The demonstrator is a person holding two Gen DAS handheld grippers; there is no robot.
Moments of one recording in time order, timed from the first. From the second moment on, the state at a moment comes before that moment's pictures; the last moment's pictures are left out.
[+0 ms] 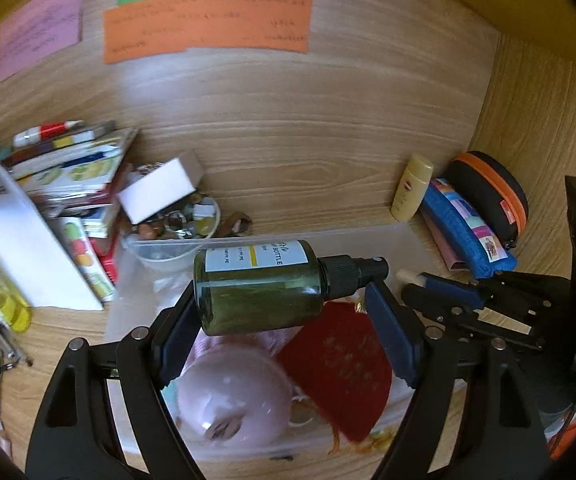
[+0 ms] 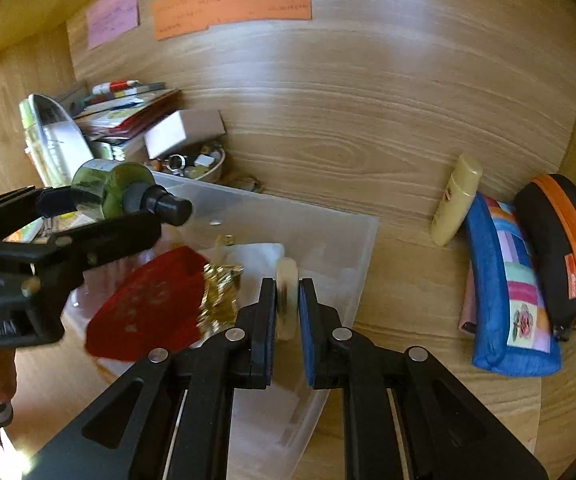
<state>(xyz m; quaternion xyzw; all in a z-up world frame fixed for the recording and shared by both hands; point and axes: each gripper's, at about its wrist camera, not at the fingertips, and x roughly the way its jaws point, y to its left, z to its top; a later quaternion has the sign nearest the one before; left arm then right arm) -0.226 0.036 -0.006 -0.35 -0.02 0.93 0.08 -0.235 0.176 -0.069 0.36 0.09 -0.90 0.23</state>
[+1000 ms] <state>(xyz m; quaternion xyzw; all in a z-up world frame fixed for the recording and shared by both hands) -0.137 -0.001 0.012 -0.29 0.01 0.96 0.01 -0.162 0.179 -0.028 0.27 0.09 -0.93 0.22</state>
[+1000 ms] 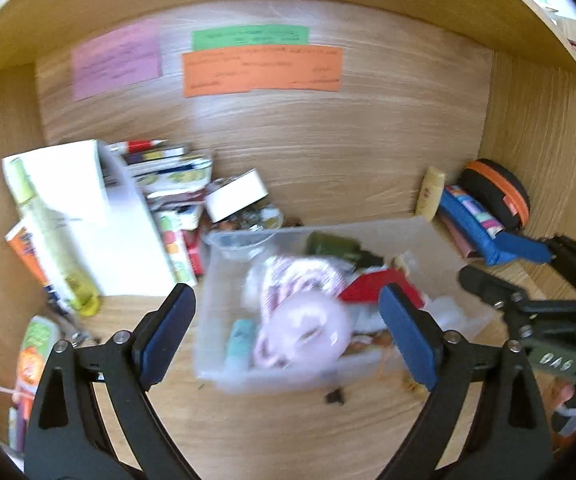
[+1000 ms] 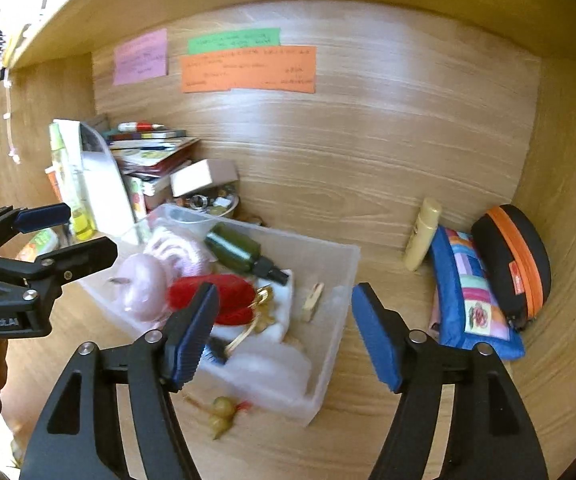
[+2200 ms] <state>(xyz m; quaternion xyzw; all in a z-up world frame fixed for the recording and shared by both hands) -0.118 -0.013 -0.080 -0.40 -0.06 0.92 0.04 -0.143 0.148 -0.132 0.42 0.12 -0.86 0.25</state>
